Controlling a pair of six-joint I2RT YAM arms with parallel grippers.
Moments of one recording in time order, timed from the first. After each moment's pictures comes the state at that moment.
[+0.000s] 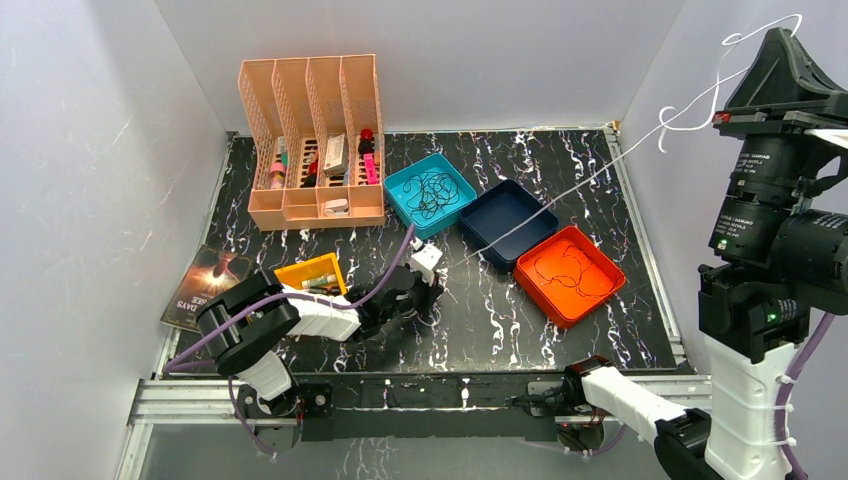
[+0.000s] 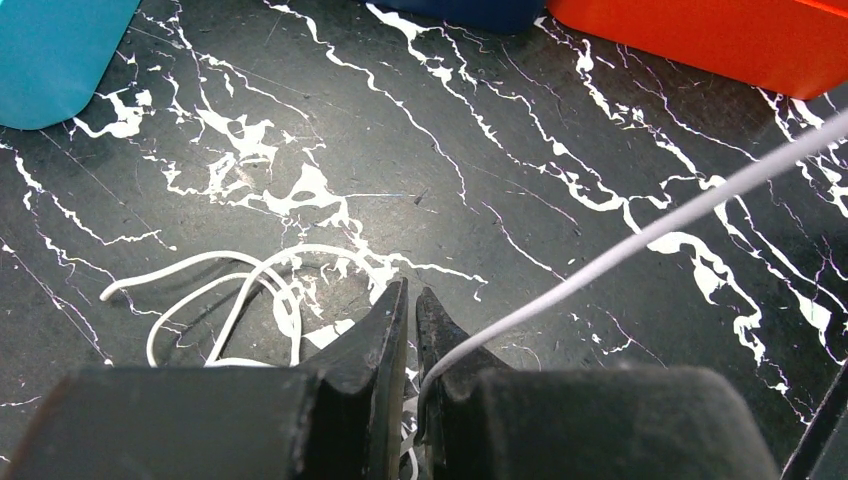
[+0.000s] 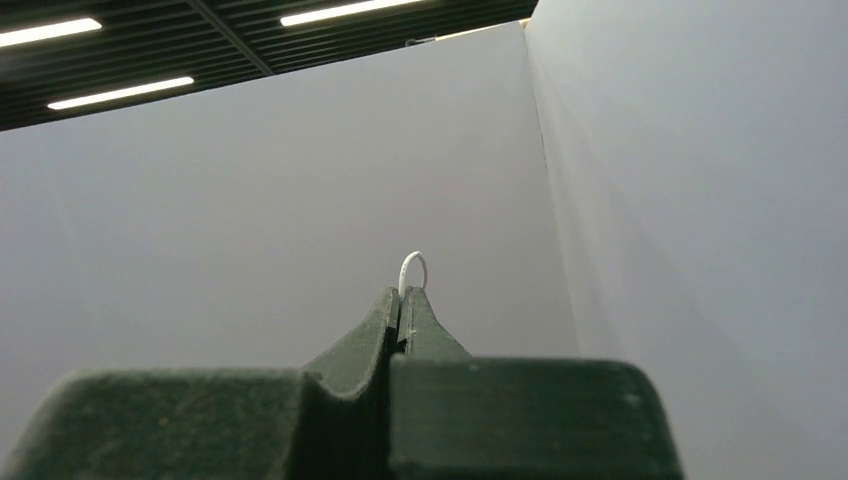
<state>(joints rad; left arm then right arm) -0.99 1.60 0.54 0.64 -0.12 -0.22 0.37 0.95 1.82 -0.04 0.43 -0.11</state>
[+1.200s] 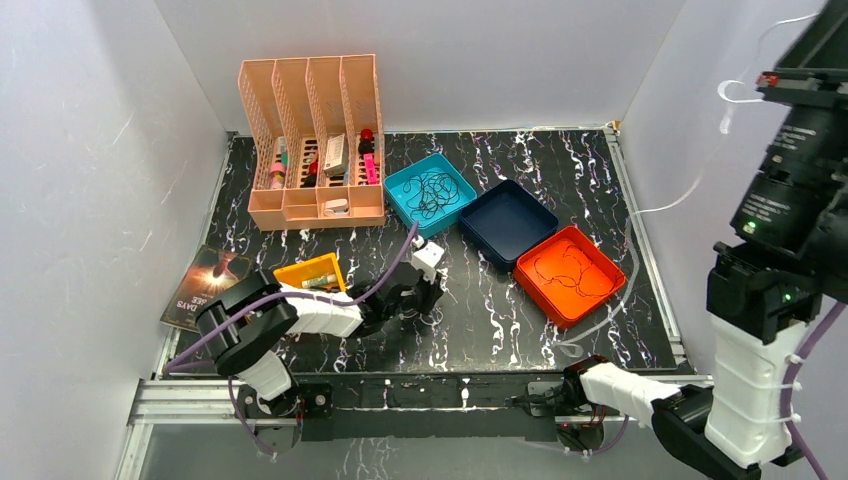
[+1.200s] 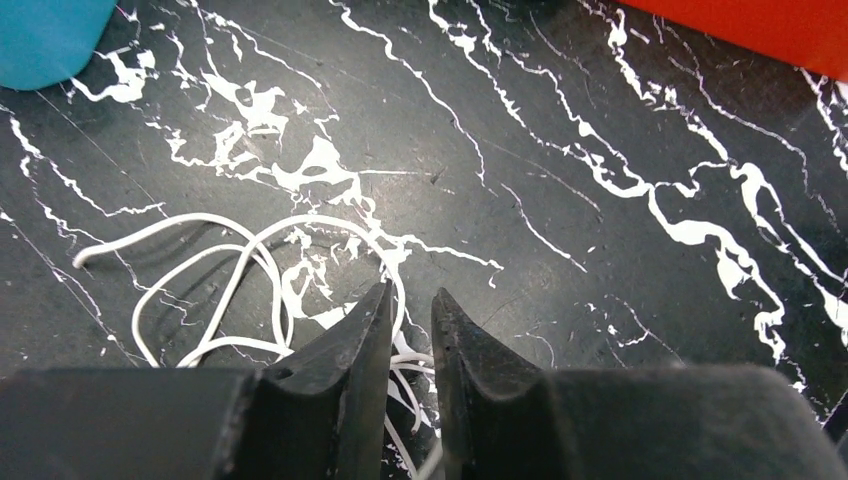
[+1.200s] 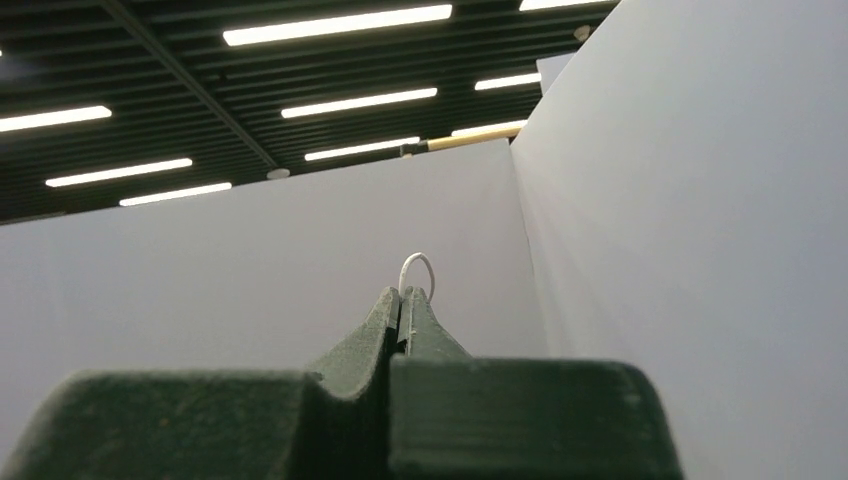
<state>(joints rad) -0.99 1.61 0.57 0.53 -0.13 -0.25 0.43 1.08 2.04 0.12 0.44 -0.29</state>
